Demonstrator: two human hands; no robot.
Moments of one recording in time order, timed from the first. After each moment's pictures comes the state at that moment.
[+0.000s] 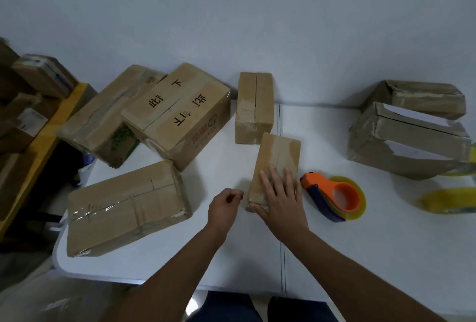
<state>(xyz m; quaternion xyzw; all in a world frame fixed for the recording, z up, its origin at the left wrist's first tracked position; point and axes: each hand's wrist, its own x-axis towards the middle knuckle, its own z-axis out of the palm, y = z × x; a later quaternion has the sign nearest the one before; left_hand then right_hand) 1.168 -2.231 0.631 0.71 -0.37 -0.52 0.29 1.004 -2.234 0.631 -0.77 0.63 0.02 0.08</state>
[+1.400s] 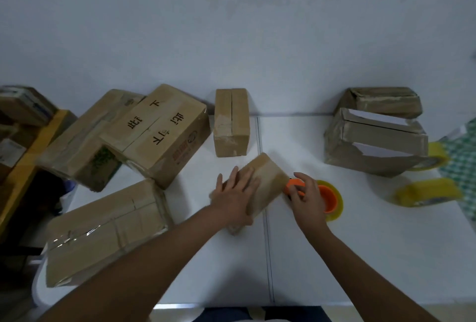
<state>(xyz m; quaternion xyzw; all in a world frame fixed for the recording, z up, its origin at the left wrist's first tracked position) 1.122 -2.284 0.682 0.50 -0.83 -0.20 -0.17 0.930 -2.240 0.675 -0.49 0.73 -0.37 0.31</state>
